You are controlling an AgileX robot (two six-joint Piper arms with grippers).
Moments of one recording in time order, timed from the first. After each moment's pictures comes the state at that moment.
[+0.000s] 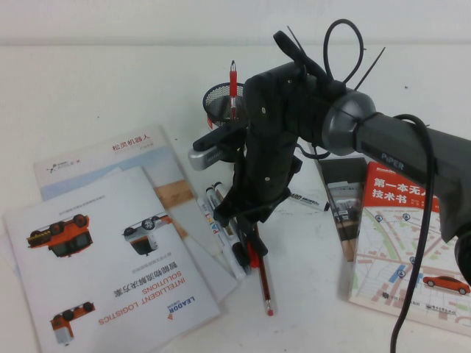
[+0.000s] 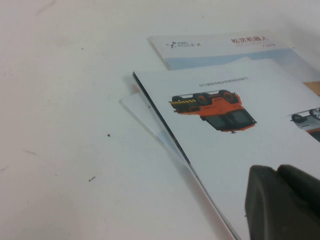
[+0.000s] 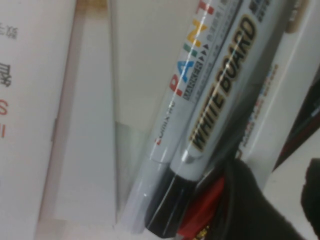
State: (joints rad) right arm 0.66 2.21 -1.93 0.07 1.23 -0.13; left arm -0.04 -0.01 0.02 -0.02 0.39 -0.13
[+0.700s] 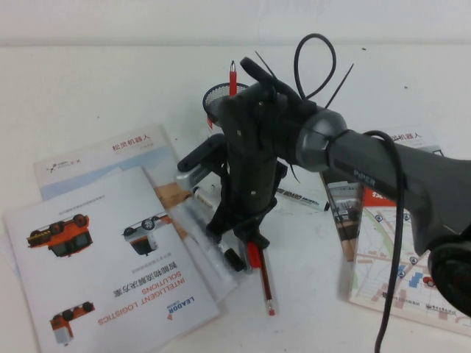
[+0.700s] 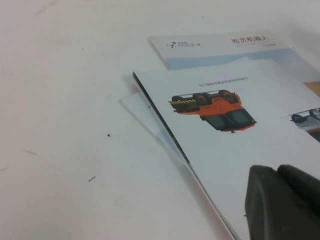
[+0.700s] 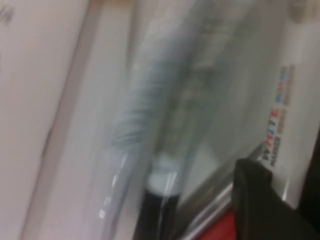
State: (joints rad) right arm 0.72 2.26 -1.96 -0.01 1.23 -0.15; left arm -0.04 -0.01 0.02 -0.02 0.39 -0.13
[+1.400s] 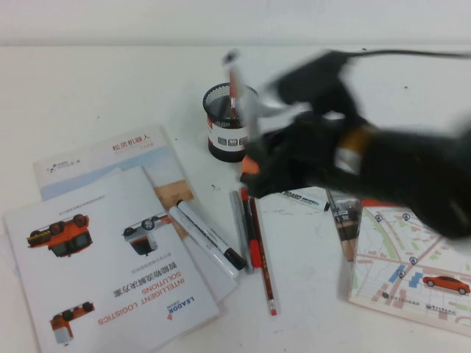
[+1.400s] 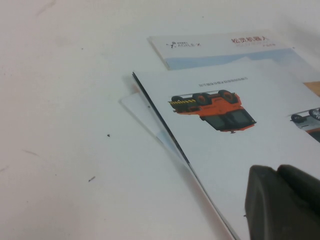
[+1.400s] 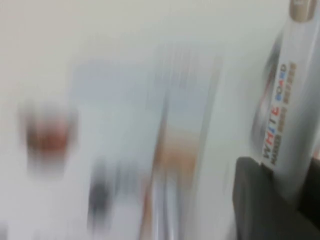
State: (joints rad) right arm 0.72 1.48 -1.08 0.06 0.19 0.00; left arm -0.04 -0.01 0.02 -0.02 0.39 -0.13
